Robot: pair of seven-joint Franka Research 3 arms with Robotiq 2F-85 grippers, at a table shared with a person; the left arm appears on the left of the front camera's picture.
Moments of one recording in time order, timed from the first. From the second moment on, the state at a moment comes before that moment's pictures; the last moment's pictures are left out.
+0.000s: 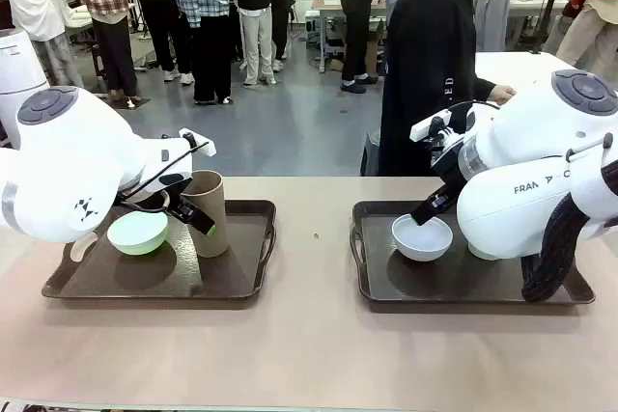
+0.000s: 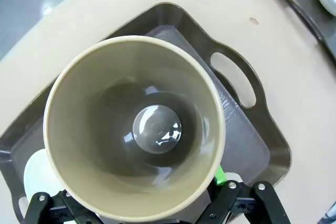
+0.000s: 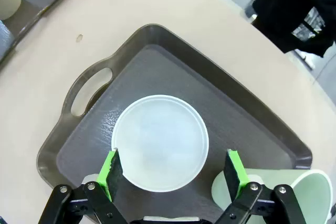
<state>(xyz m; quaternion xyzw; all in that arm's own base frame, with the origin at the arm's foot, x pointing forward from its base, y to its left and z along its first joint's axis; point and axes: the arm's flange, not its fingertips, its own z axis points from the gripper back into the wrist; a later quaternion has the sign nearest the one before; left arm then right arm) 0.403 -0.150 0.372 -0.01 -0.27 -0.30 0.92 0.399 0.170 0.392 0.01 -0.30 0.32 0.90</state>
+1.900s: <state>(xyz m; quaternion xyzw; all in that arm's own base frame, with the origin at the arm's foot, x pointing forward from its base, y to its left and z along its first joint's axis) 0.301 -0.130 0.494 -0.01 -0.16 -0.34 0.93 0.273 0.176 0.499 -0.05 -0.17 0.26 0.95</state>
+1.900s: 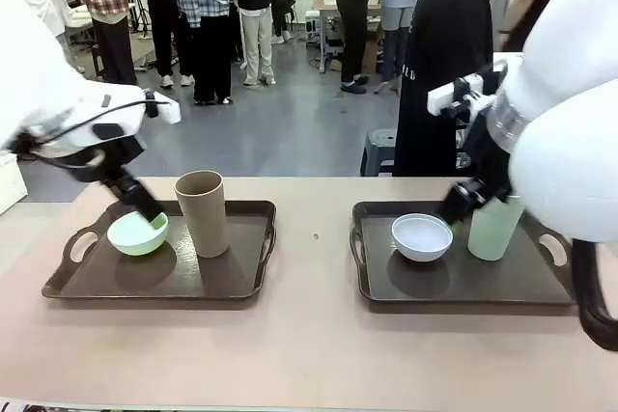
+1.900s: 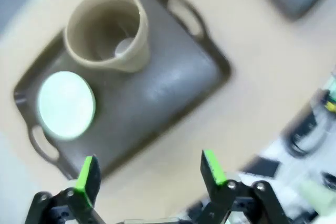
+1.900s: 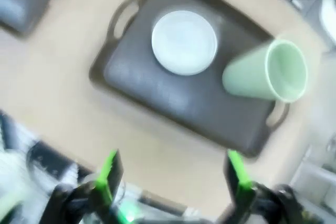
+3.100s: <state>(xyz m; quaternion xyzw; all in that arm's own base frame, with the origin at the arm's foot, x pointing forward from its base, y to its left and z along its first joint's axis) 0.311 0.016 0.520 -0.37 -0.20 -0.13 0.90 0.281 0.030 0.518 0.27 -0.10 0.16 0.95</state>
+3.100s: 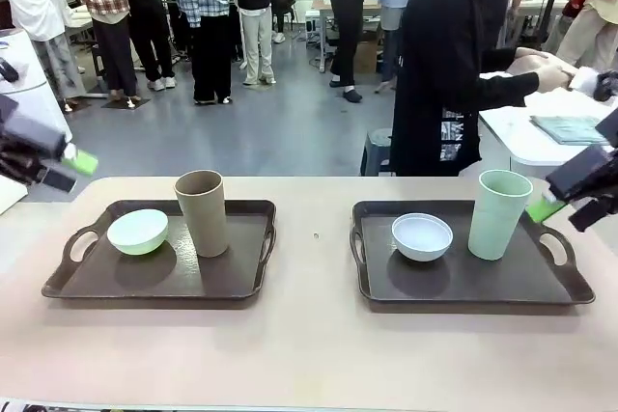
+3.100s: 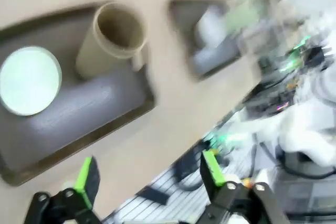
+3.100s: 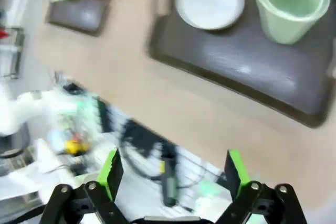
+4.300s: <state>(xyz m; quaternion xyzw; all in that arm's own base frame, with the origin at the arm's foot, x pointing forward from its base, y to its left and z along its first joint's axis) 0.307 0.141 0.484 -0.67 -0.16 0.10 0.72 0.245 -0.157 0.456 0.62 -0.10 0.02 0.78</state>
